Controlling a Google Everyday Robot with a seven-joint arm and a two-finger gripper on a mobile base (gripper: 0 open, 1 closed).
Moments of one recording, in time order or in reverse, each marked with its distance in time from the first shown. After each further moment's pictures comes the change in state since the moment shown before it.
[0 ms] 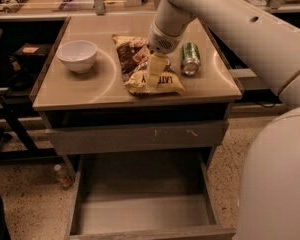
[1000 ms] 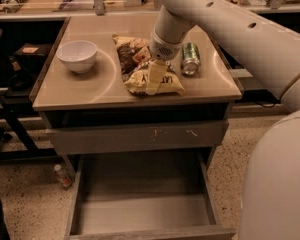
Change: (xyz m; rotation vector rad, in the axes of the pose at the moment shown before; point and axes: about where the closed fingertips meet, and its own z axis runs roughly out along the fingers) arm 0.009 0.010 0.015 -0.018 0.028 0.020
